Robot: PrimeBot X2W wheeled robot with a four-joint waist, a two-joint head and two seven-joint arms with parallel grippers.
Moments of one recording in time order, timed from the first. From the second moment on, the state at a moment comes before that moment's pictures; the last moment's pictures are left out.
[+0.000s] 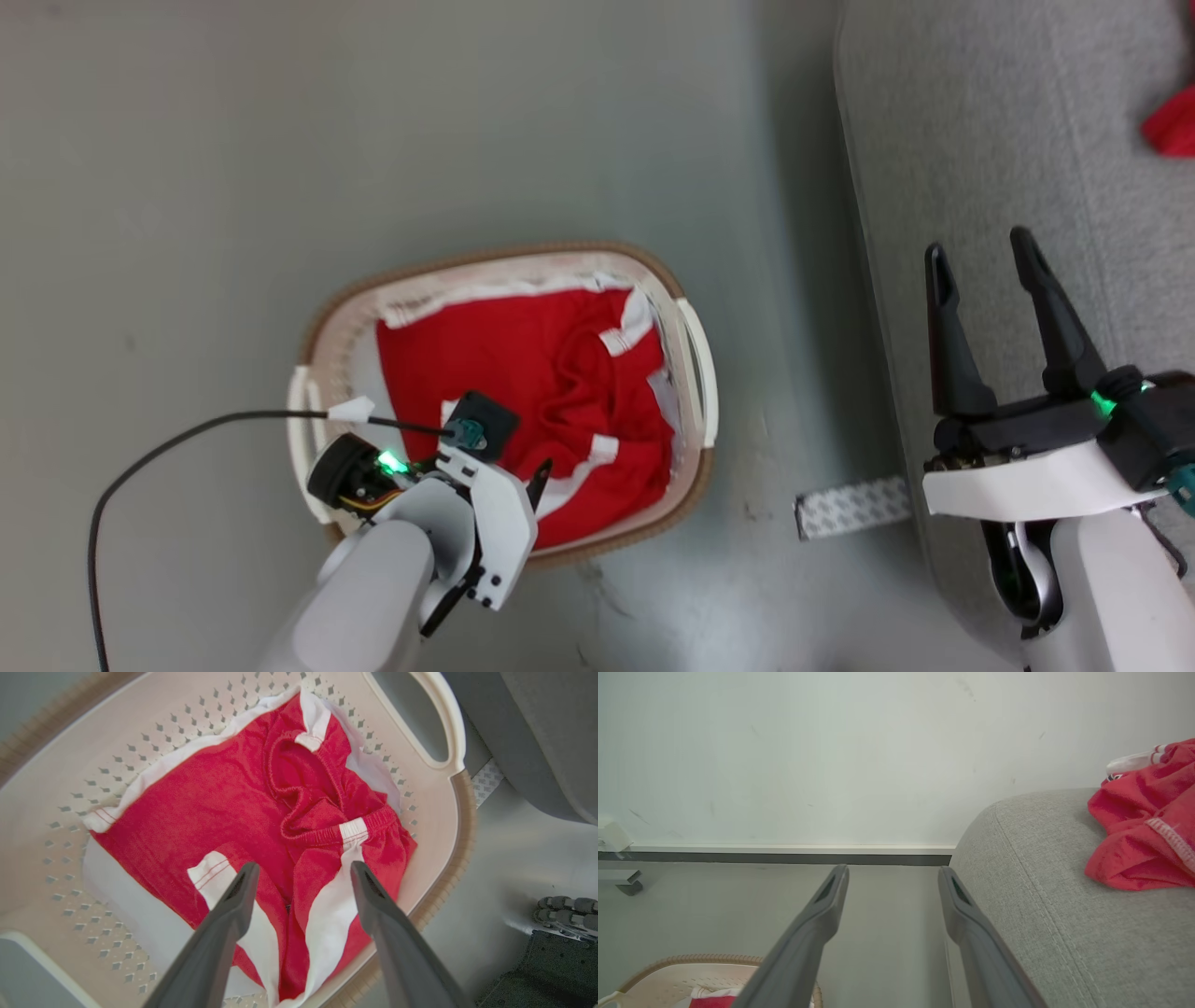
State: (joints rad) left arm -0.58 0.12 -0.45 0.64 -0.06 -0.12 0.19; right arm -0.40 -0.05 0.11 0.15 0.22 0.13 -0.26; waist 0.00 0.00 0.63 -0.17
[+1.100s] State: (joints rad) left arm -0.83 0.18 -0.68 0.96 -0.24 -0.13 0.20; right arm -0.43 -0.05 0.12 0.07 0.24 0.13 -0.26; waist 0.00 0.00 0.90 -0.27
